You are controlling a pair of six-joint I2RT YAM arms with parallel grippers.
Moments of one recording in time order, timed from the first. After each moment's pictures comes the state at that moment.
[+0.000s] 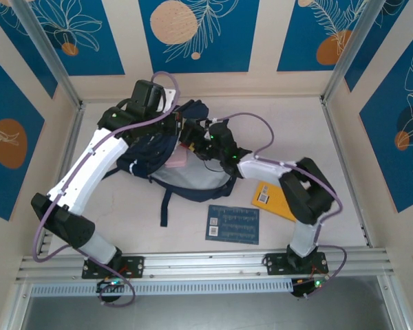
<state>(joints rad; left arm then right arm) -0.52 1.56 1.75 -0.92 0.13 -0.29 0.68 1.76 1.10 0.32 -0.23 1.13</state>
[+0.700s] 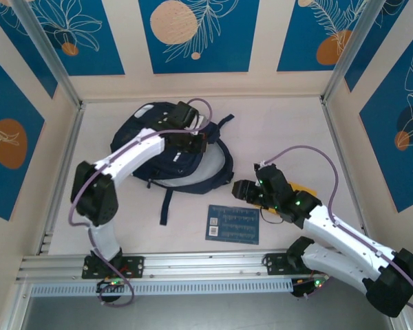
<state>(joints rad) -0.60 1.86 1.63 -0.74 0.22 -0.39 0.69 0.86 0.61 -0.54 -0.02 0.84</state>
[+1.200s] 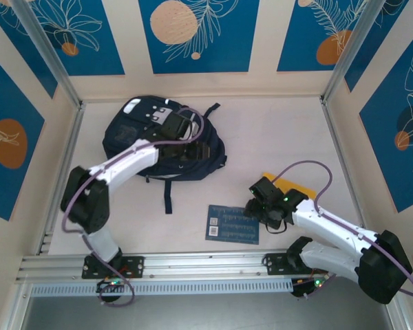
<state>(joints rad) -0.62 1.69 1.34 -0.55 0.21 -0.51 0.68 1.01 0.54 -0.83 0.03 1.06</state>
